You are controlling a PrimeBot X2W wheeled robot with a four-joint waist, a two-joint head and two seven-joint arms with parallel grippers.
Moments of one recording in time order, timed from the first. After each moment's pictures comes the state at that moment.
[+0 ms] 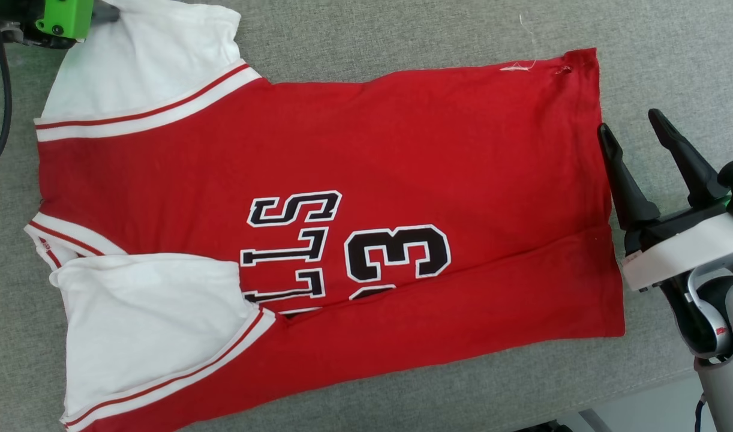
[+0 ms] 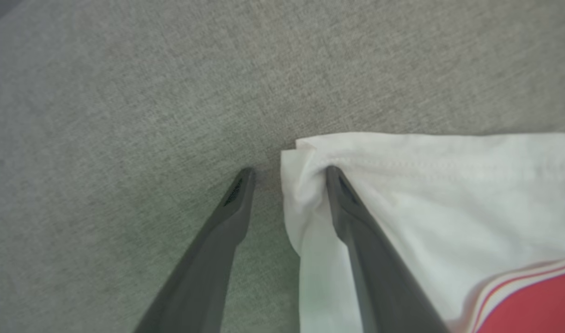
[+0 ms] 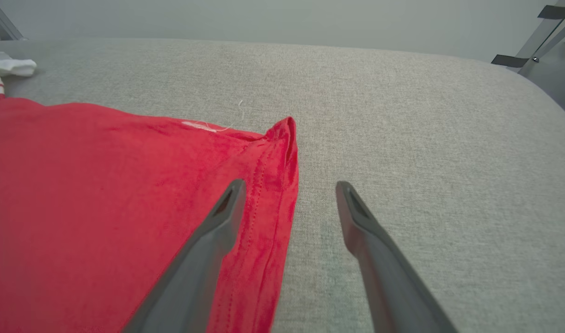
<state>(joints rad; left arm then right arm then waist) -1.52 0.66 -1.09 0.71 -1.11 -0.09 0.96 -0.31 -0.32 0.14 -0.07 0.39 0.13 -0.04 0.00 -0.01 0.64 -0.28</state>
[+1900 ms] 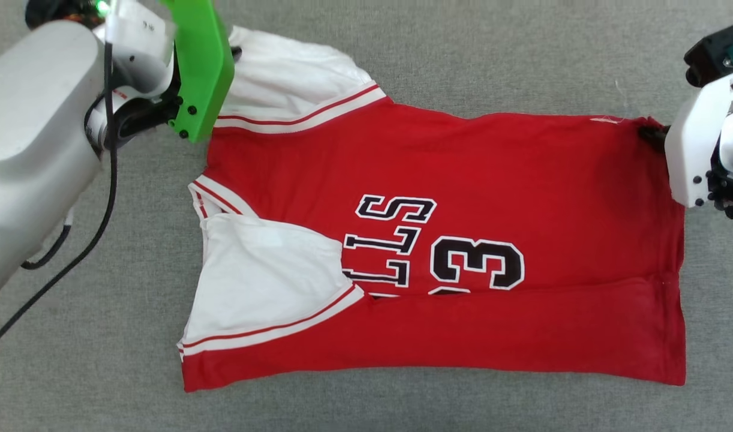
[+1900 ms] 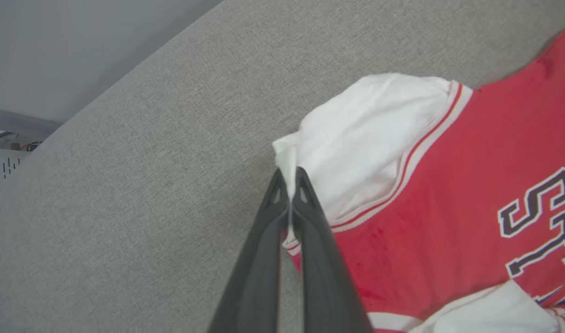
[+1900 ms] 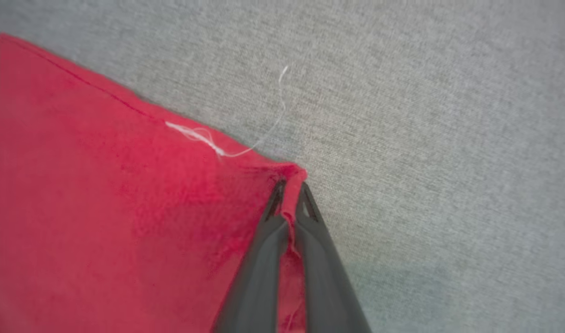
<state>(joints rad) -1.37 0.65 -1.20 0.42 -1.08 -0.13 0.57 -0.90 -0.66 0.69 0.44 0.81 0.13 0.61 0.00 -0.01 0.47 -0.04</state>
